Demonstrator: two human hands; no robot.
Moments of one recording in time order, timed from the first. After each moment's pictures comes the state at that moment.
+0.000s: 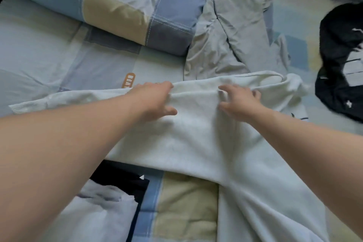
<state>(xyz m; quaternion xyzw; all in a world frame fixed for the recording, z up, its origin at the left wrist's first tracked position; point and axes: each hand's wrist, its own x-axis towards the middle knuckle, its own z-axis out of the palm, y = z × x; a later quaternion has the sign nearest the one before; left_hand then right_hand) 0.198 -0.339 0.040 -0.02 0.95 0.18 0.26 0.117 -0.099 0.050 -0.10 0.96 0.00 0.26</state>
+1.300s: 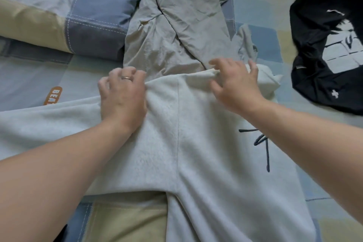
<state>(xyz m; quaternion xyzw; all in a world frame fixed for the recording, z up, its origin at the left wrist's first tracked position) 0.141 -0.221 -0.025 -0.13 0.99 0.07 -0.09 0.043 0.013 0.025 -0.18 0.98 -0.10 0.03</state>
